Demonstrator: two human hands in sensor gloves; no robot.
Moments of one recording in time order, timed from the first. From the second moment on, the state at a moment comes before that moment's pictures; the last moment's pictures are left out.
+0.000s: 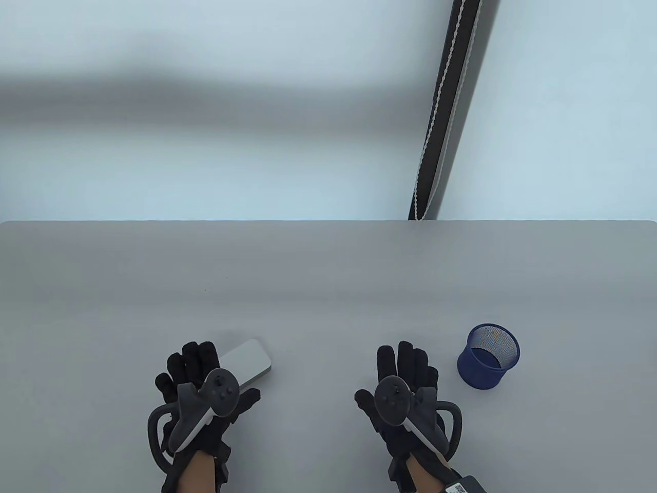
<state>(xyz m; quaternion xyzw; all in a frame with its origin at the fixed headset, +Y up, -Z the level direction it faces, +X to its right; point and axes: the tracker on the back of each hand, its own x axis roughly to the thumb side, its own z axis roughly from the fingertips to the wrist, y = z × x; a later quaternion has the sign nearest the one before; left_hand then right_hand) -0.232 -0.753 -0.273 -0.13 0.09 0.06 0.99 0.109 -0.739 -0.268 -0.01 0.01 0.99 0.11</state>
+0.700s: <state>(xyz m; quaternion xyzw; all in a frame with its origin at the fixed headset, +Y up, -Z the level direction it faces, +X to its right) -0.238 -0.784 -0.282 -0.18 0.14 0.01 0.97 0.111 -0.741 -0.268 -0.02 0.03 0.99 0.12</state>
